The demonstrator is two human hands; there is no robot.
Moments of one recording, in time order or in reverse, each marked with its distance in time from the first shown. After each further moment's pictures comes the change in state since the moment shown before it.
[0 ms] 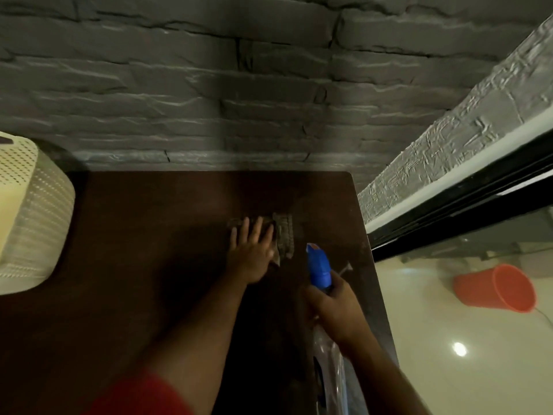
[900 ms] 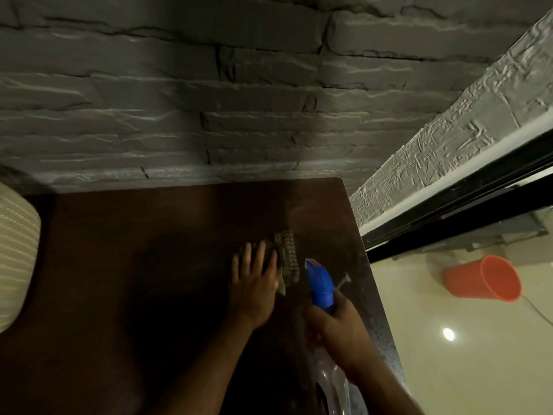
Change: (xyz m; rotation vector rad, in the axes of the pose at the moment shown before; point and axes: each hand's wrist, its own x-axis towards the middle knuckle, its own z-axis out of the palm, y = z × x) left_hand -0.024 0.019 0.016 -0.035 0.123 0.082; right_hand 0.015 0.002 0.001 0.017 0.018 0.069
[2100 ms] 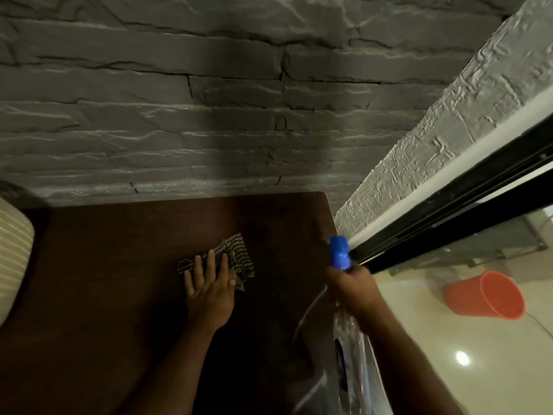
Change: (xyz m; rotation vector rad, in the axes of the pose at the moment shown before) left_hand 0.001 -0.026 0.003 -0.068 0.035 -0.323; right_hand 0.046 -0.026 -0.082 -0.172 0.224 0.022
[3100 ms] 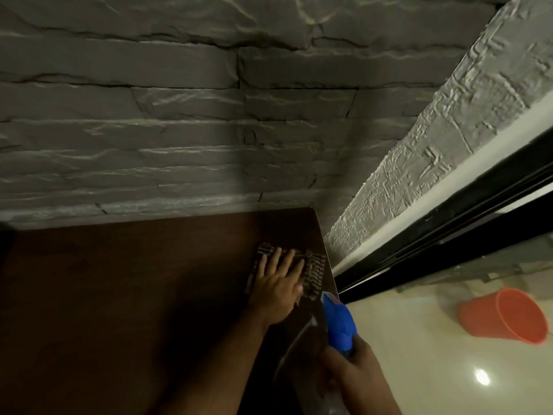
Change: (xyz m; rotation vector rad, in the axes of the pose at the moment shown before) left_hand 0.052 0.157 0.016 0.056 -0.035 0.555; right_hand -0.011 0.045 -0.026 0.218 -0.111 0.034
